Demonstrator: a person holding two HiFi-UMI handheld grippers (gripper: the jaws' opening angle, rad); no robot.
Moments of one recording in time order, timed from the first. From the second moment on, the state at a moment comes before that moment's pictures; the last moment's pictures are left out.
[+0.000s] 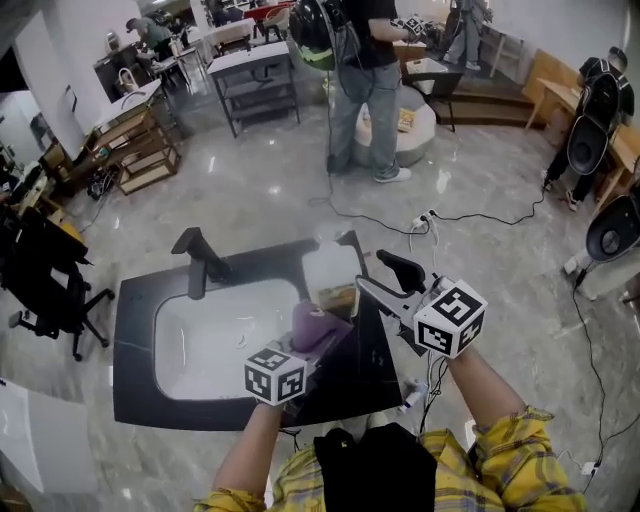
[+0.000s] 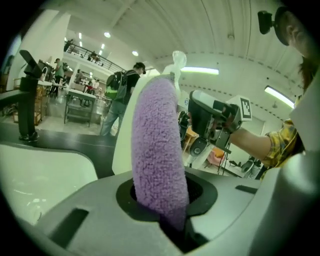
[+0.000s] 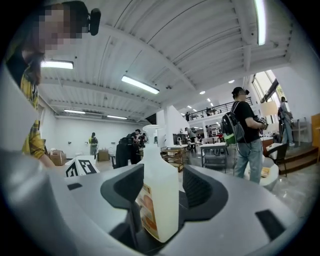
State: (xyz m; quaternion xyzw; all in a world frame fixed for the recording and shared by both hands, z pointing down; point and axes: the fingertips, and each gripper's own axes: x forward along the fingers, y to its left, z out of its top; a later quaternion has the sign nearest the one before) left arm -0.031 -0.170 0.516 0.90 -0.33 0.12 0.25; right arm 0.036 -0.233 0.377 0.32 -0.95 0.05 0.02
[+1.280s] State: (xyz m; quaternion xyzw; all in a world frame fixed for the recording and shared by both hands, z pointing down) left arm -0.143 -0.110 0.444 0.83 -0.50 -0.01 0.24; right arm -0.062 -0.251 0.368 -0.07 -0.99 0.02 0.13
